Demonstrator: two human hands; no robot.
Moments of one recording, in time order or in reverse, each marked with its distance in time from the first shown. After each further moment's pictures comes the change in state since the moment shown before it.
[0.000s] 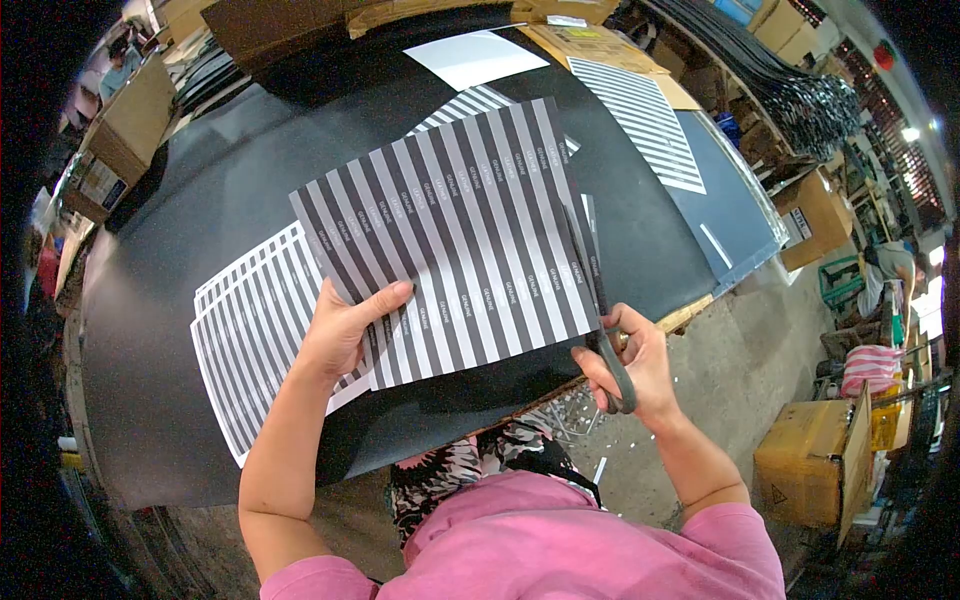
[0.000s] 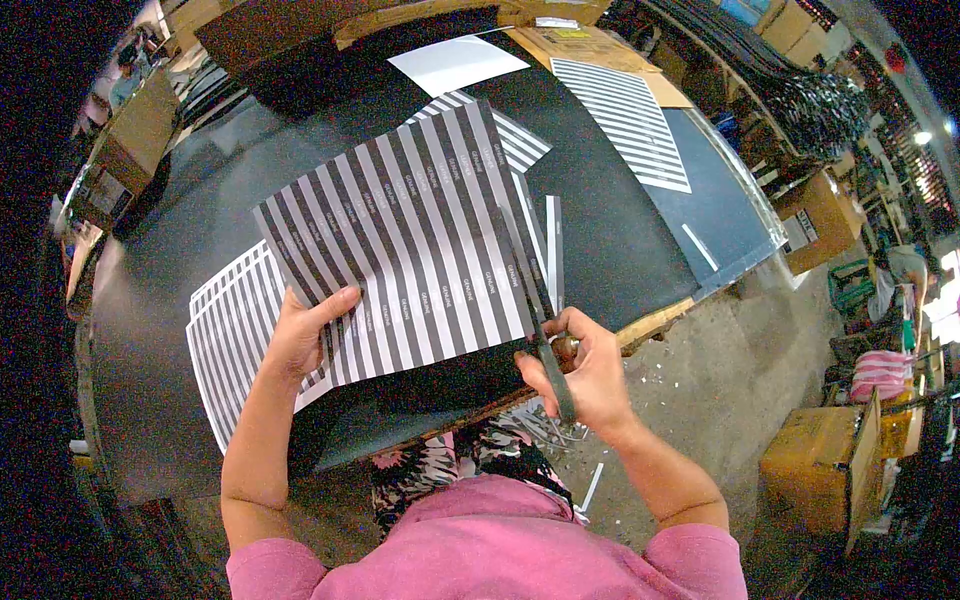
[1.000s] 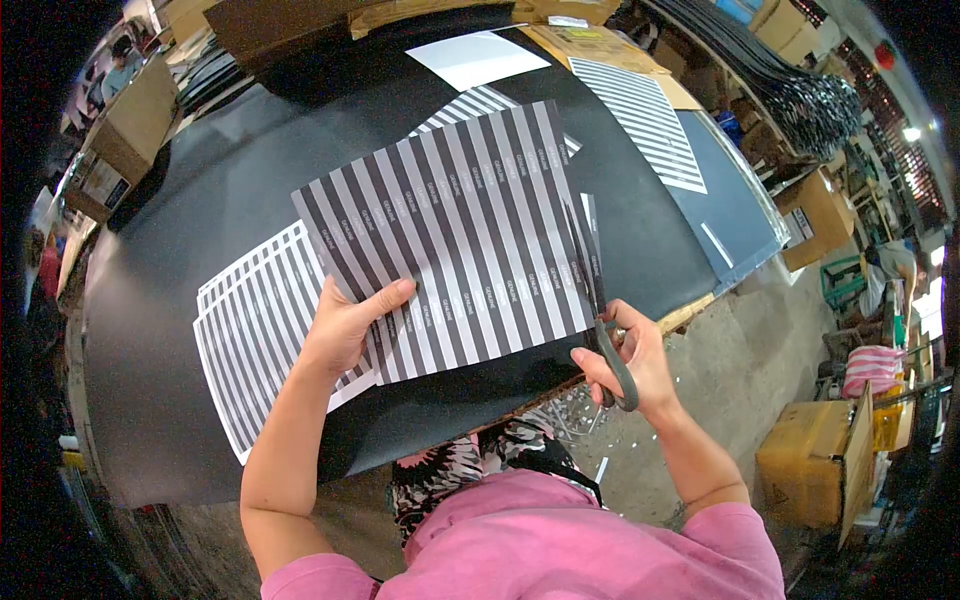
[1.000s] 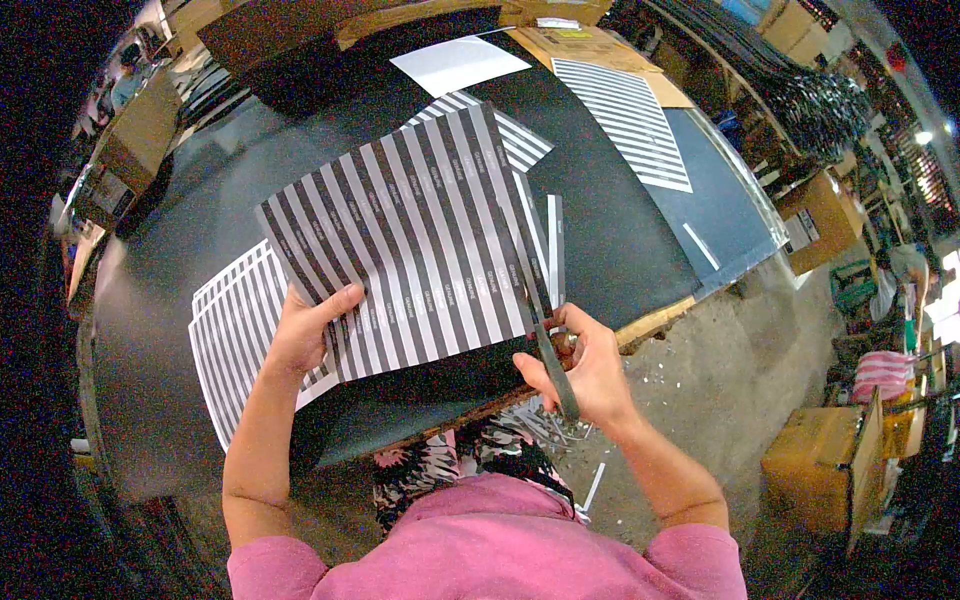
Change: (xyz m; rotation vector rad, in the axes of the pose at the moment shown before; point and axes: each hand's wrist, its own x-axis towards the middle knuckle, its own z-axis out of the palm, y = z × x) left_hand 0.003 -0.005 -0.004 0.058 0.001 0.036; right_hand 0.003 0.007 -0.005 -0.008 -0.065 0.003
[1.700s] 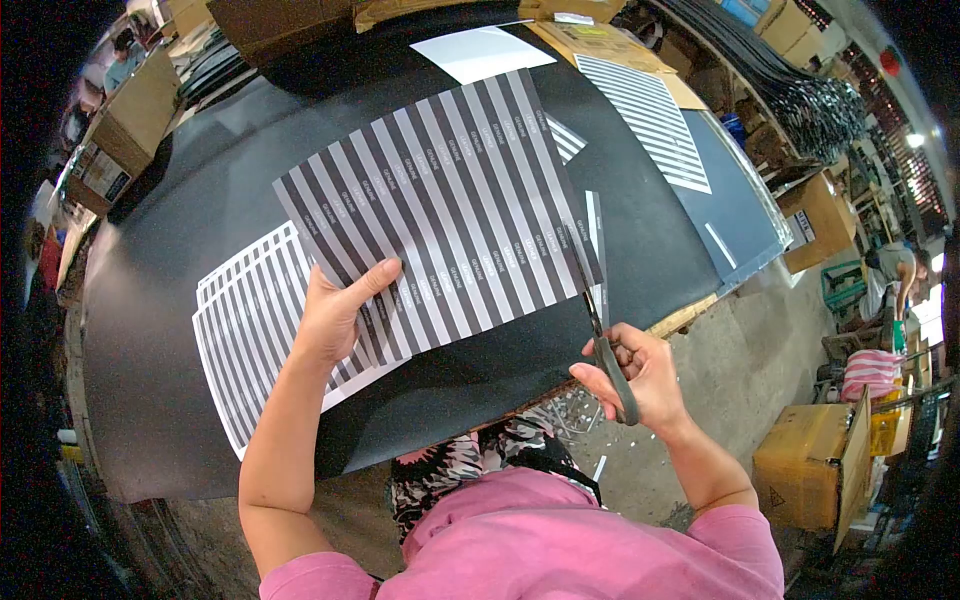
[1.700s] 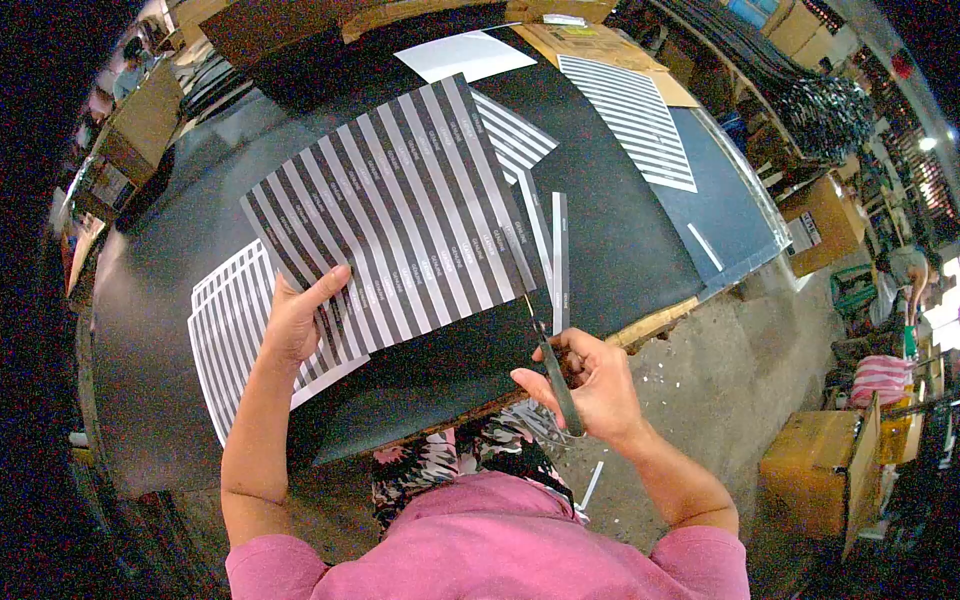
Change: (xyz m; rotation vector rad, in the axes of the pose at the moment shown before) left_hand 0.005 0.002 -0.005 -0.084 0.070 0.068; right_hand -0.017 -0.006 0.000 -0.113 -0.010 0.056
